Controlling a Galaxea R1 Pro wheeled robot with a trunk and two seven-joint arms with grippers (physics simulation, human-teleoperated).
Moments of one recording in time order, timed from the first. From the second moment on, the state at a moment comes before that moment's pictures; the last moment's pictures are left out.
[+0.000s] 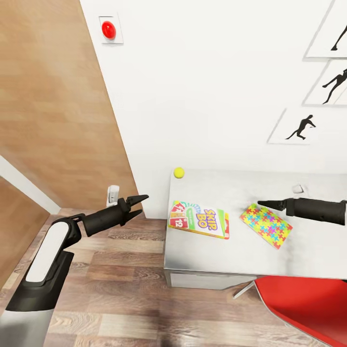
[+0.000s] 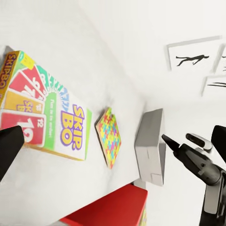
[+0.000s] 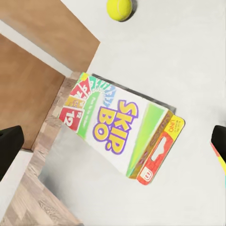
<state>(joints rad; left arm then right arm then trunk) -0.58 0.14 -0.04 -1.58 1.52 0.95 0.21 -0.75 -0.39 -0.41 -1.41 0.29 1.04 1.47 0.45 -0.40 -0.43</state>
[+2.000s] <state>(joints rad) -0.53 0.20 0.09 -1.43 1.39 0.95 0.20 -0.73 -0.25 -0.41 -1.22 0.29 1.04 1.35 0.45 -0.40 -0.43</state>
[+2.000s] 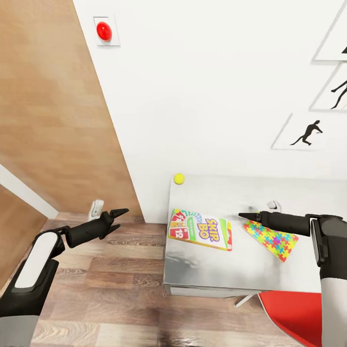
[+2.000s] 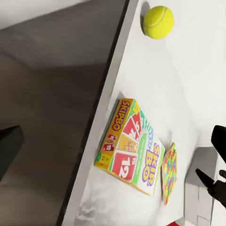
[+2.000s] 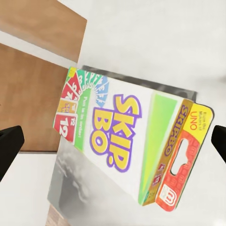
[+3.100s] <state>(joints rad) -0.54 0.19 0.08 -1.33 1.30 0.95 0.17 -0.73 -0.21 -0.31 -1.16 0.28 1.04 1.35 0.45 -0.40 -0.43</state>
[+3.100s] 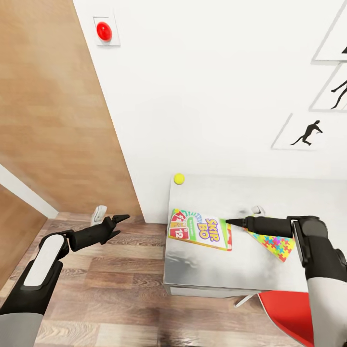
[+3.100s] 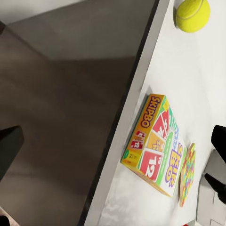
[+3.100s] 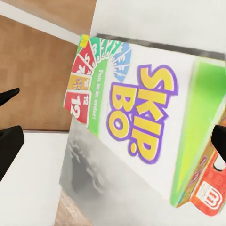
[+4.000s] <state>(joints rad) -0.54 0.19 0.08 -1.33 1.30 0.95 0.17 -0.76 -0.19 -0.30 -1.08 0.28 1.04 1.27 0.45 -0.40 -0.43</state>
